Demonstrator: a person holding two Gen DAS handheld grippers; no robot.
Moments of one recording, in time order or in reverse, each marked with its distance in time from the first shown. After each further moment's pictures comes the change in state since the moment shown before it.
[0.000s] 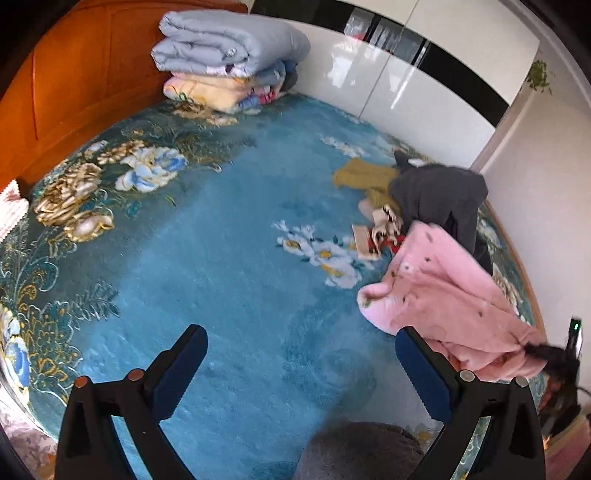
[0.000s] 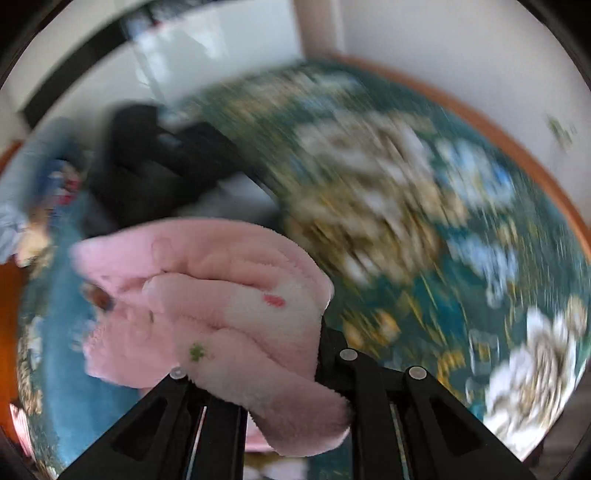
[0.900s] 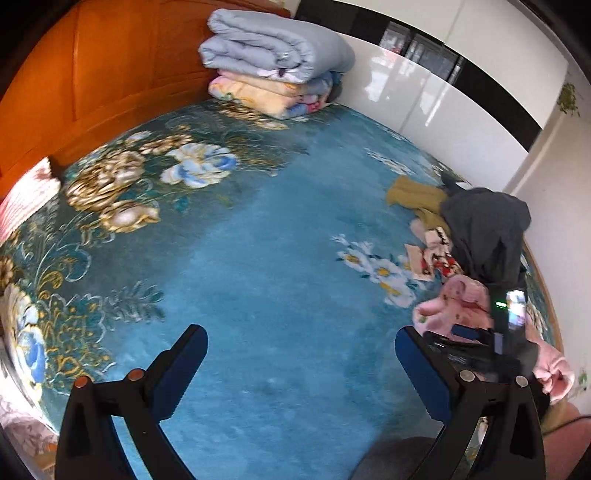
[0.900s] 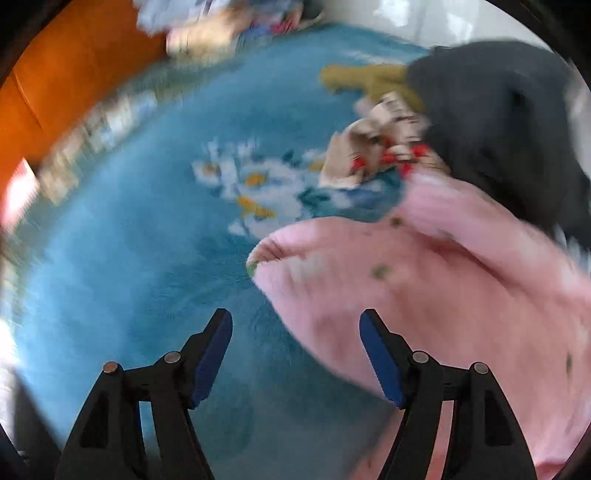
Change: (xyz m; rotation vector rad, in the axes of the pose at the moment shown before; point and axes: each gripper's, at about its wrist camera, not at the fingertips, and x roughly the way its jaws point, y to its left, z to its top) left arm 0.001 0.083 -0.001 -0.102 -0.065 0.099; right arm 0.094 0.359 -0.144 -0.872 0.154 0.229
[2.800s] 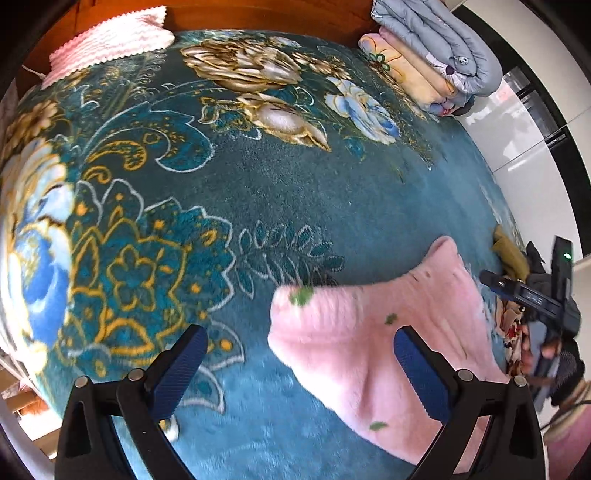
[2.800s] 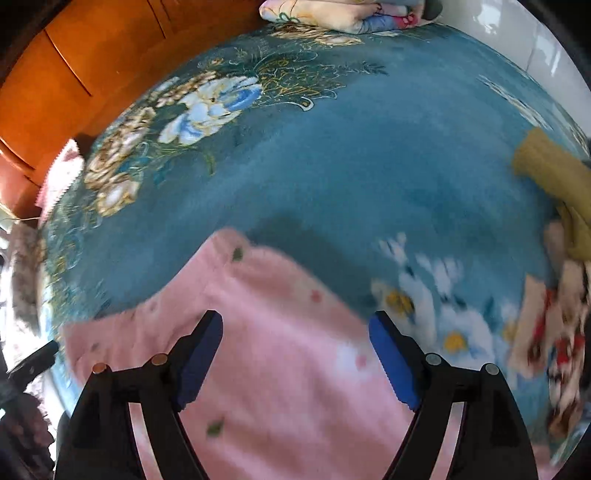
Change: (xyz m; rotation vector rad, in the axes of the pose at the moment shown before) left arm 0.062 0.215 -0.023 -0.434 0.150 0.049; right arm 0.035 0.141 0.136 -0.219 0.071 0.240
